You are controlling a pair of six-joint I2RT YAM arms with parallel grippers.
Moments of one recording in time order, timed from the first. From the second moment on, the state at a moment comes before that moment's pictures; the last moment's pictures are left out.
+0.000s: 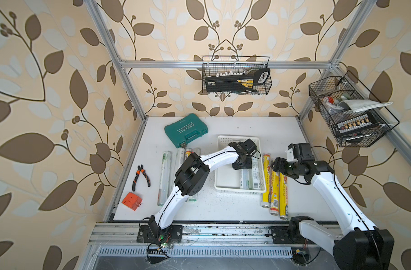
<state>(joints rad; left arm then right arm) -0.93 2.29 1.89 -0.76 0.04 -0.87 0.03 1.09 0.87 -0.82 -0.13 0.41</state>
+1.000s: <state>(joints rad) -0.93 2.29 1.90 -0.74 0.06 -0.87 0.02 1.08 0.87 -0.82 -0.14 0.41</state>
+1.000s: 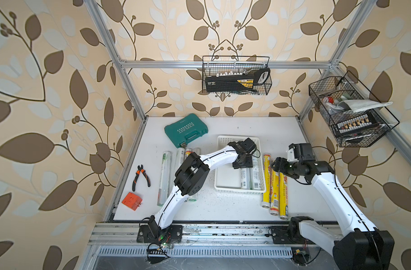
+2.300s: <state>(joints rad) -0.91 1.63 1.60 -1.00 -0.32 -0.73 0.29 1.01 0.96 -0.85 -0.18 0.54</state>
